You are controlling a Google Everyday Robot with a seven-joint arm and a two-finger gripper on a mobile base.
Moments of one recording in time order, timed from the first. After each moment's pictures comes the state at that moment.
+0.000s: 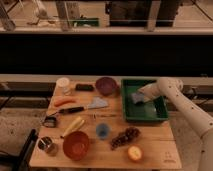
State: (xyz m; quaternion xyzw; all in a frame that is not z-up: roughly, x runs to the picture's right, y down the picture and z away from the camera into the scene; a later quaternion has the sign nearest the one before) arm 0.264 0.039 0.938 -0.06 -0.16 -0.18 0.97
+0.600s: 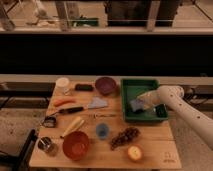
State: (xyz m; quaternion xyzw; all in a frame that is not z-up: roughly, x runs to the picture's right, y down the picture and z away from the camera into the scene) arm 0.240 0.089 0.914 -0.09 -0.18 -0.19 0.96
